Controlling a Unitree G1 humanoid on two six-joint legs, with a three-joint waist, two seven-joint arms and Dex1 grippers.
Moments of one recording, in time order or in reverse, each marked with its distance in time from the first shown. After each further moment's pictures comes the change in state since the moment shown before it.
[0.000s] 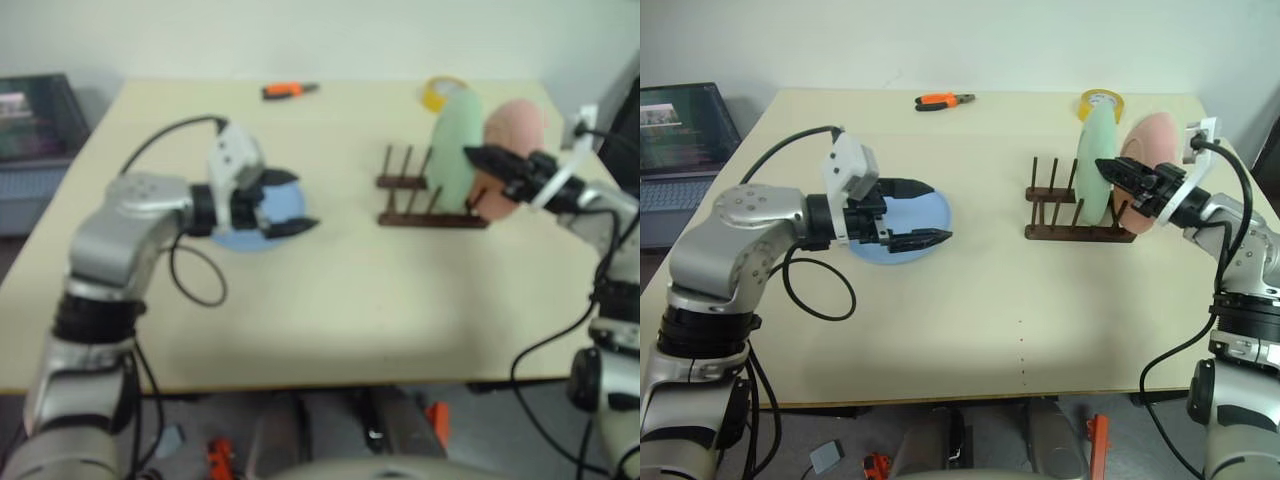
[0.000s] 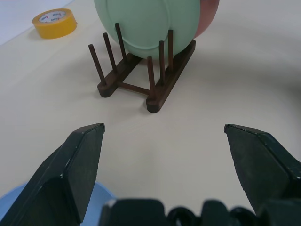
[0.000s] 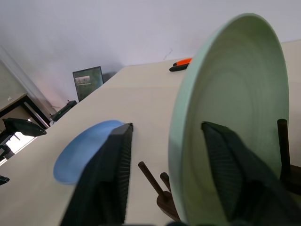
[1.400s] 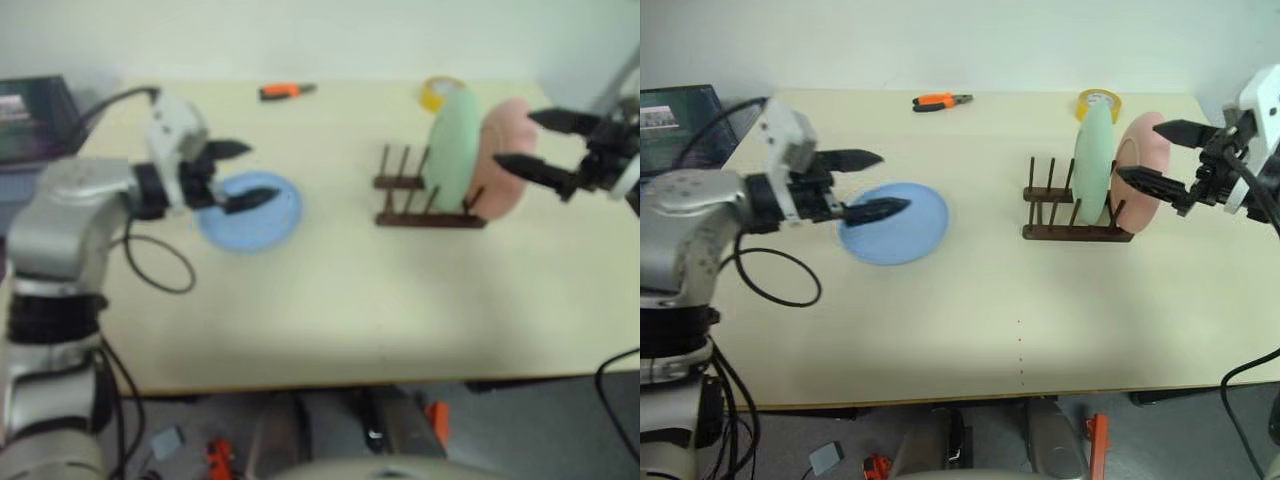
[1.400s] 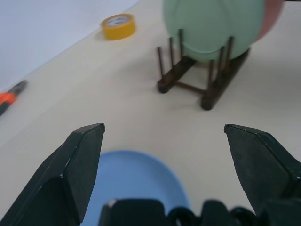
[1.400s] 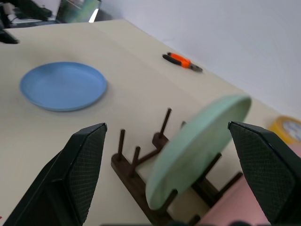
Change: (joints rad) left arm 0.004 0.124 0.176 0.129 0.005 -0.010 0.035; right arm 0.059 -0.349 0.074 -0.371 -0.124 -0.127 0.202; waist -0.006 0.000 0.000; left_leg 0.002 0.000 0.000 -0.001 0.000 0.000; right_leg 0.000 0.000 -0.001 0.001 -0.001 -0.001
